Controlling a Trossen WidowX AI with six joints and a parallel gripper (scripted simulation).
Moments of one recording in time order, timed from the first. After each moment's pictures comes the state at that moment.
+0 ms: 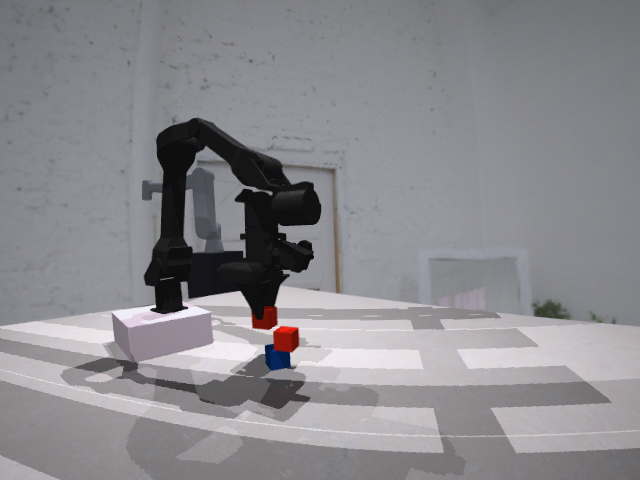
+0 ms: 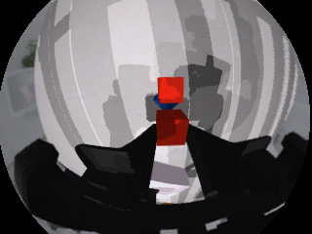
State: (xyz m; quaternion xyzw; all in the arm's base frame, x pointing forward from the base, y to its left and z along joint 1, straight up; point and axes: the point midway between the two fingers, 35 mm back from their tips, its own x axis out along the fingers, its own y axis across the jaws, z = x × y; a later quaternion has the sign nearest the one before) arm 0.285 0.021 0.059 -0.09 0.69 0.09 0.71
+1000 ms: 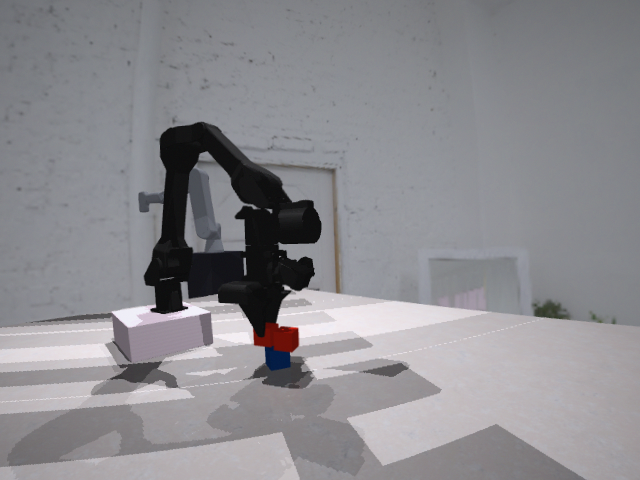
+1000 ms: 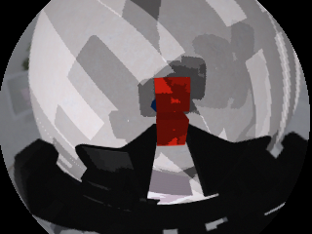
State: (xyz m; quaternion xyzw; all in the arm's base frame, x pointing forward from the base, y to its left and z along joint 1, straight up) arm 0.288 0.020 0.028 -0.09 0.69 0.08 0.71
